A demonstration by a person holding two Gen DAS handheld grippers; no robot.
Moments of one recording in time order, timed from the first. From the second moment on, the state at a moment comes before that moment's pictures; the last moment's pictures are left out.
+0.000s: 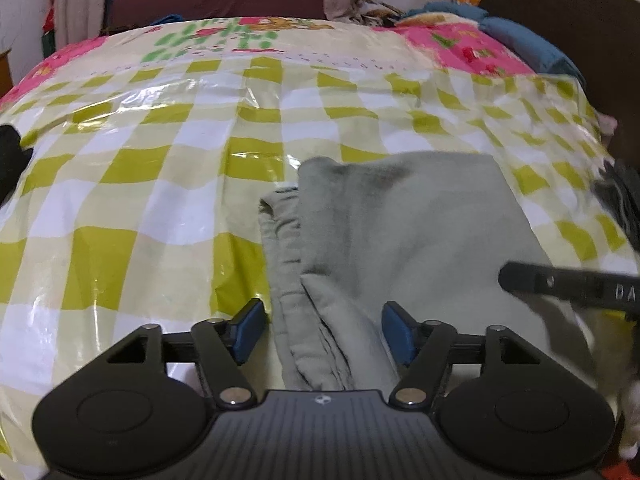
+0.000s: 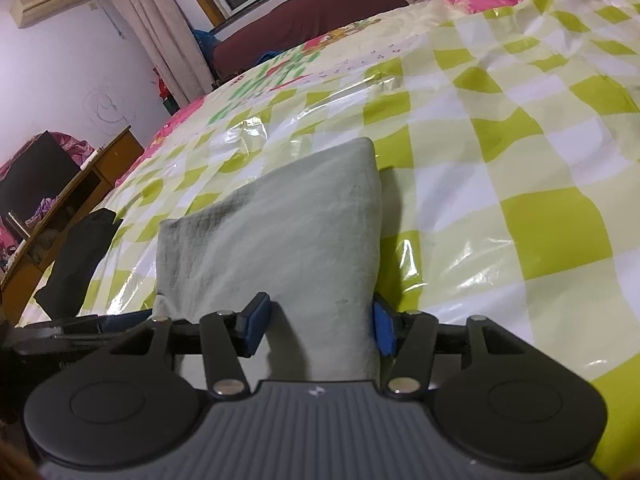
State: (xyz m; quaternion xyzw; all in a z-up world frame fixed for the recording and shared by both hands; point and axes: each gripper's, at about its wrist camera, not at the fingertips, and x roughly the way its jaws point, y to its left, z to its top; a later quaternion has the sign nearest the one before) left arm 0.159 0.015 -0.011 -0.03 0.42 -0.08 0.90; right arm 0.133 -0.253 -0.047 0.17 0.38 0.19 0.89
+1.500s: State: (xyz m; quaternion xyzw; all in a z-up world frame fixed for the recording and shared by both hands) left arm 0.162 0.012 -0.007 -0.07 0.40 -0.09 0.91; right arm 0.133 -0.242 -0.045 0.16 0.37 0.23 0.88
